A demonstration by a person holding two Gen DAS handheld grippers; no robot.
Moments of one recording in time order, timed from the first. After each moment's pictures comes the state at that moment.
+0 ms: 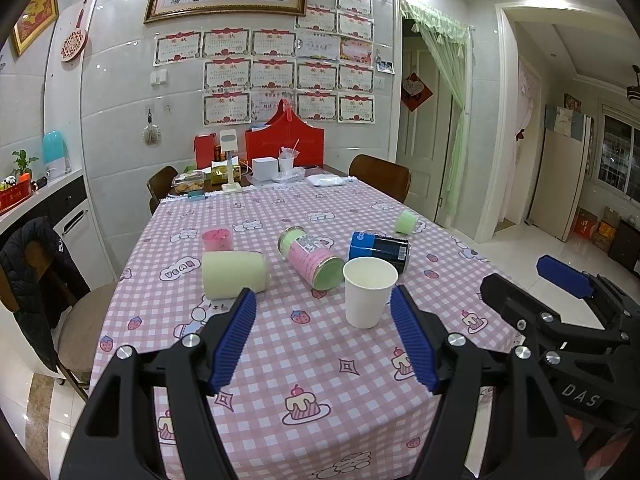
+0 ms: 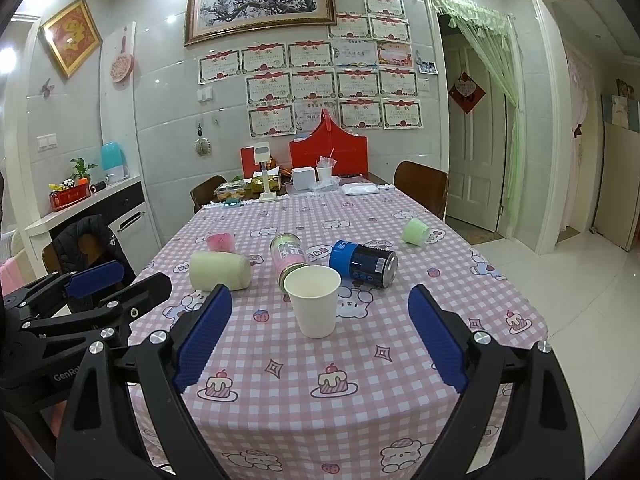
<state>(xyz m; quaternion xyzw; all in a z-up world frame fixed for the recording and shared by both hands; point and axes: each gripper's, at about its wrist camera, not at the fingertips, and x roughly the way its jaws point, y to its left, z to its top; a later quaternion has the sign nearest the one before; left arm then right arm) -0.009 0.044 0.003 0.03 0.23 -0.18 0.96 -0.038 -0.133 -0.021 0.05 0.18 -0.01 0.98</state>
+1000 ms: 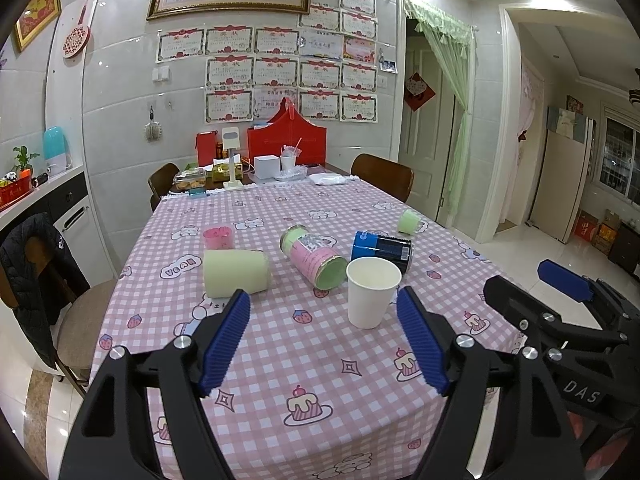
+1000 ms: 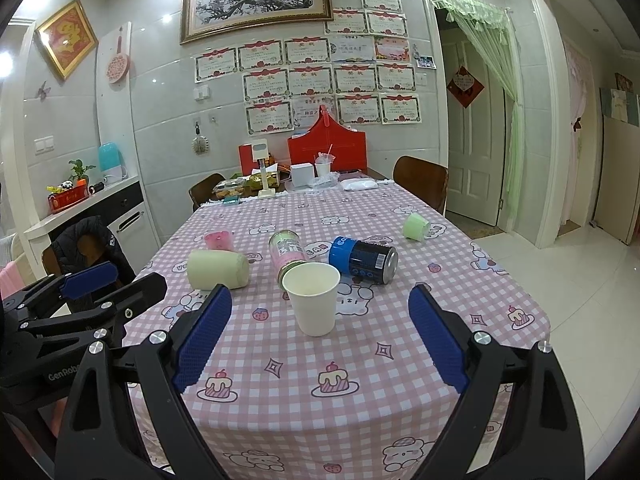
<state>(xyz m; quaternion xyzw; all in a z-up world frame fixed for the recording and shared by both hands) -0.005 0.045 -0.002 0.03 0.23 -0.17 0.96 -0.035 -0.135 -0.024 0.06 0.19 -0.02 0.98</state>
